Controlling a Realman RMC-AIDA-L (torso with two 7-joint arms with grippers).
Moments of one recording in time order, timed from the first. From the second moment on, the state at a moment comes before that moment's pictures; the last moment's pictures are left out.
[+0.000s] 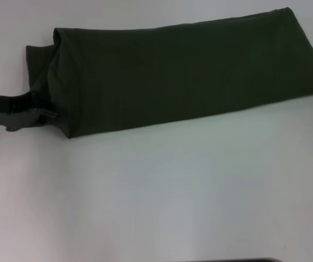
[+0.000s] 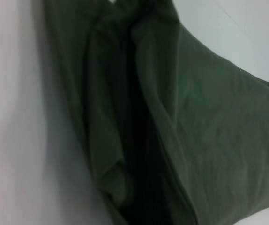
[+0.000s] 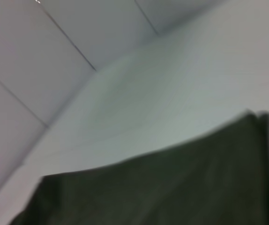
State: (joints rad) left arm -0.55 -2.04 -2.48 -0.82 -0.77 1.57 -2.59; right arm 0.29 1.91 -0.39 -0.78 -2.06 -1.60 1.96
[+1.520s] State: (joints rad) left arm -0.61 -2.01 -2.51 -0.84 -0.79 1.66 -2.65; right arm 0.64 1.88 -0.59 -0.65 -2.50 -1.28 2.38
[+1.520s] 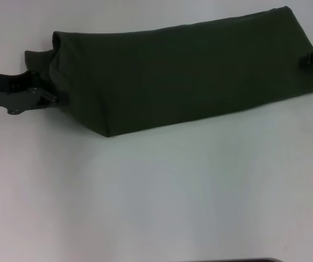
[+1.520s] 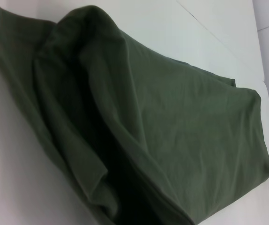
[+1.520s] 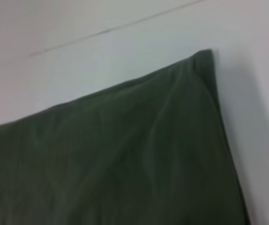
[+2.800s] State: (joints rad) left arm -0.62 -2.01 -2.50 -0.84 -0.78 1.66 -2.66; right arm 0.63 1.87 -0.63 -0.71 -2.50 -1.40 2.40
